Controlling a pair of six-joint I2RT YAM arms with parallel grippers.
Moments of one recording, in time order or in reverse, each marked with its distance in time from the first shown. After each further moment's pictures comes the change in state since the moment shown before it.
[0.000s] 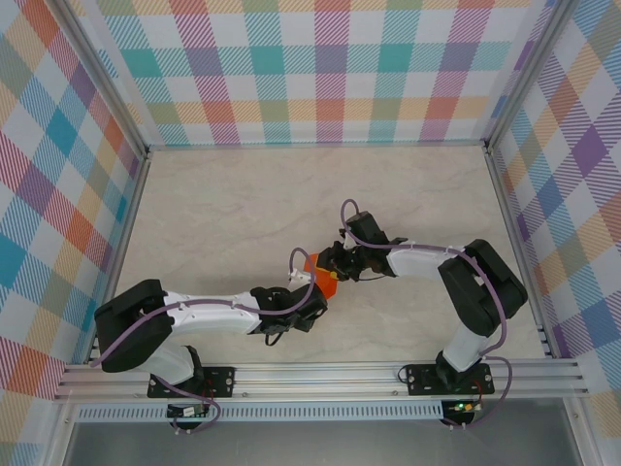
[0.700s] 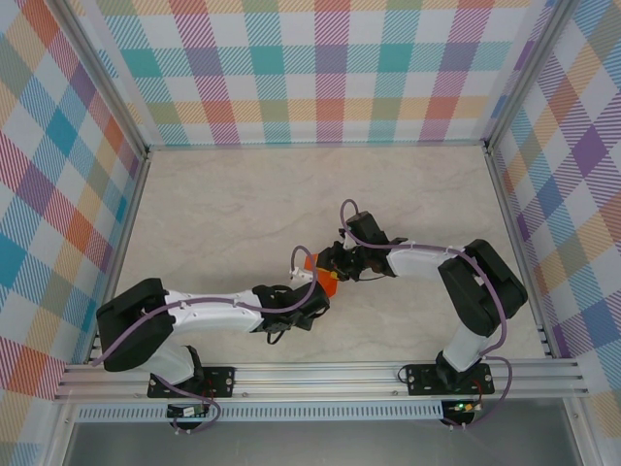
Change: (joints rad) left arm 0.001 0.017 0.032 -0.030 -0.005 -0.008; right arm 0.000 0.000 0.000 0.000 0.000 -0.017
